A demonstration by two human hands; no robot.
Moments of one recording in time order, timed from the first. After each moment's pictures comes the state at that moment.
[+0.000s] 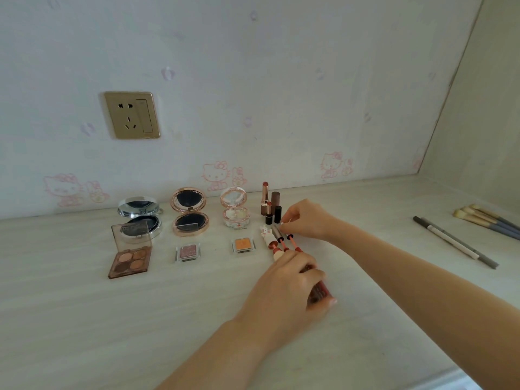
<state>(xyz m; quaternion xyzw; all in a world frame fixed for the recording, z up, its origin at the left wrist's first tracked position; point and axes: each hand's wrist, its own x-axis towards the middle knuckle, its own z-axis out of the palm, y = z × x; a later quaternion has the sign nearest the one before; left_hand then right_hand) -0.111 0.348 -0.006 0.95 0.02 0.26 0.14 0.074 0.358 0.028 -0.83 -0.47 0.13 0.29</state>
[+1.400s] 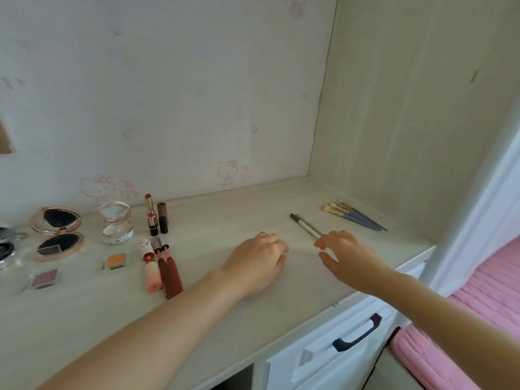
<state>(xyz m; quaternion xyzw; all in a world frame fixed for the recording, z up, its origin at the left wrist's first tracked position) 0.037 0.256 0.019 0.98 -0.03 0.14 0.10 0.145 0.067 0.023 -0.89 -0.43 -0.13 0.11</state>
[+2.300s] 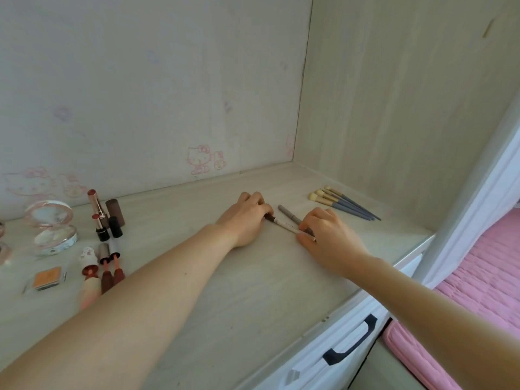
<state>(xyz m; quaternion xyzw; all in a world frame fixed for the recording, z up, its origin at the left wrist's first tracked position) 0.158 0.295 0.006 0.99 -0.01 0.12 0.11 0.197 0.090 0.004 -0.90 -0.38 -0.13 0.14</state>
